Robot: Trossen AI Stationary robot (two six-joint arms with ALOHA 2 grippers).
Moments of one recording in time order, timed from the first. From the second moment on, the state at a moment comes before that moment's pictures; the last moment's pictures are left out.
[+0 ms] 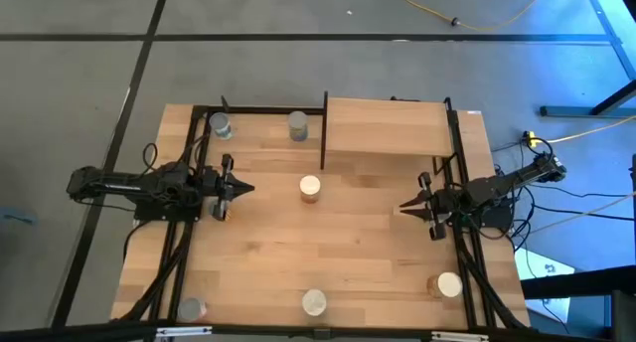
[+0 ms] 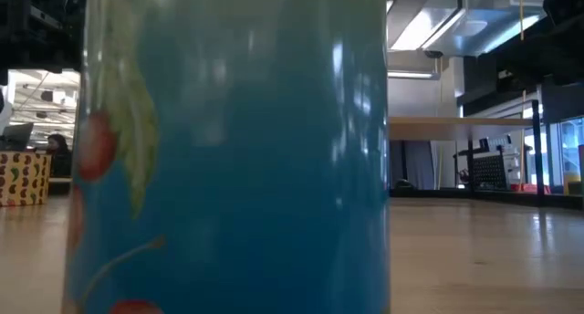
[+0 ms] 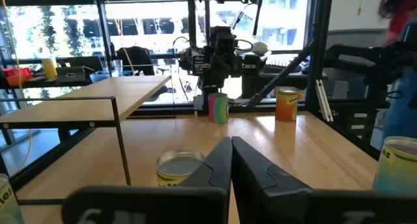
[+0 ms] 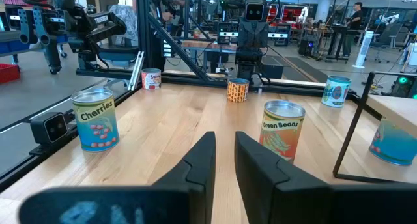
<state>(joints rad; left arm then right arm) 0.00 0.16 0.01 0.26 0.01 0.01 0.41 0.09 0.01 0.06 0.26 -0.03</state>
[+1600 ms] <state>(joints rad) 0.00 0.16 0.01 0.26 -0.08 0.01 0.41 0.10 0.05 0.29 0.42 0.10</state>
